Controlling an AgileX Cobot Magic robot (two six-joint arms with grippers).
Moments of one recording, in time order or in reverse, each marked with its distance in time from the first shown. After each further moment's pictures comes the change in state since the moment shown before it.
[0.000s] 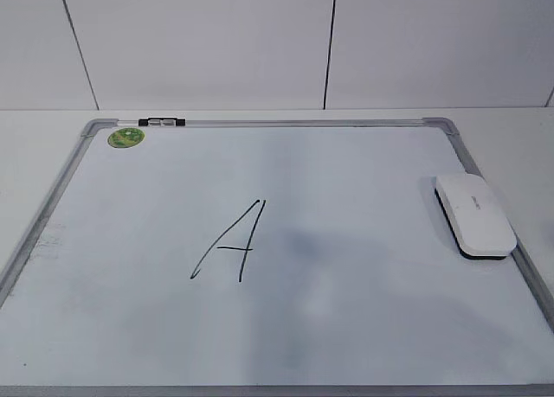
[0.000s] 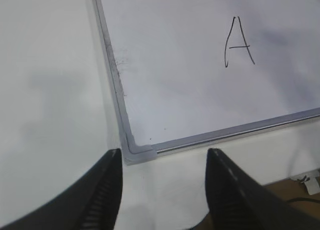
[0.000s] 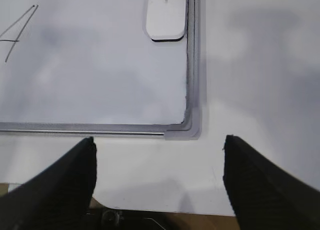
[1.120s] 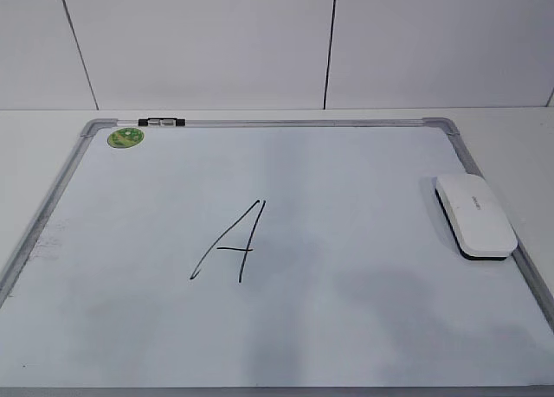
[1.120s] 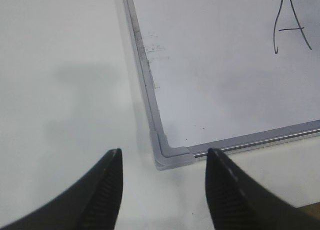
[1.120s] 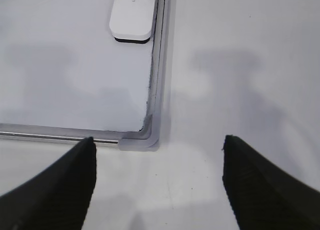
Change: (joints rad) left arm -0.002 -0.009 0.197 0.109 -0.176 0.000; right arm 0.000 -0.167 0.208 -0.136 -0.116 -0.058
